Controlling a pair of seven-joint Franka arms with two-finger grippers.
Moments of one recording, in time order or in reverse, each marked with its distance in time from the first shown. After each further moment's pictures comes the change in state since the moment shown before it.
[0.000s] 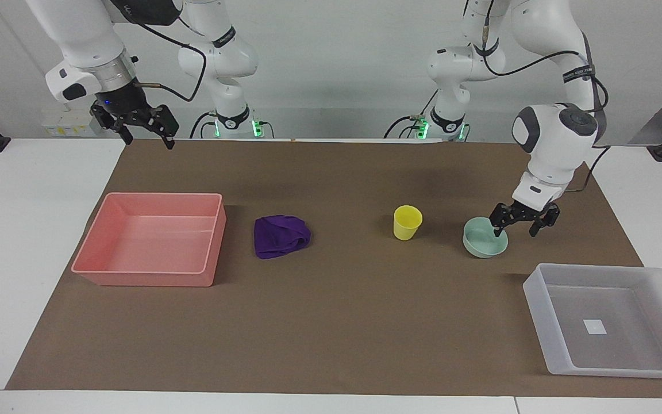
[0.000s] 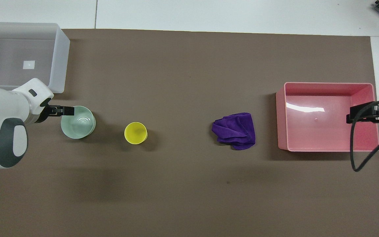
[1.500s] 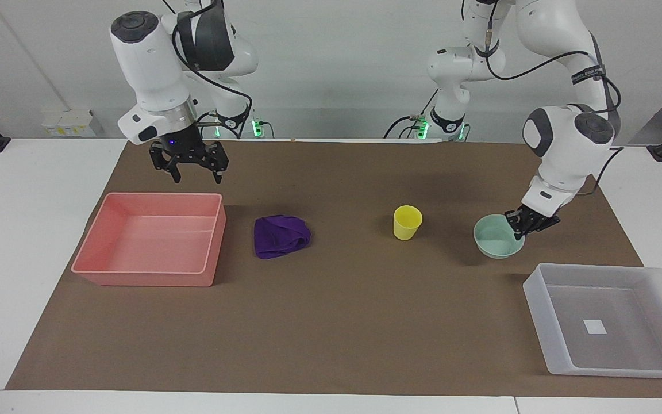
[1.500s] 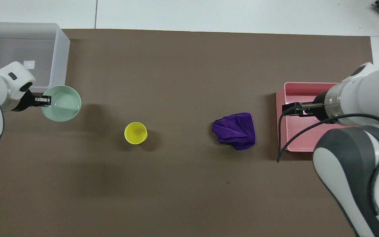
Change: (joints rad) left arm 0.038 0.032 0.008 0.218 0.002 -0.222 0.053; right arm 0.184 0.033 0.014 -0.236 0.002 0.395 0.056
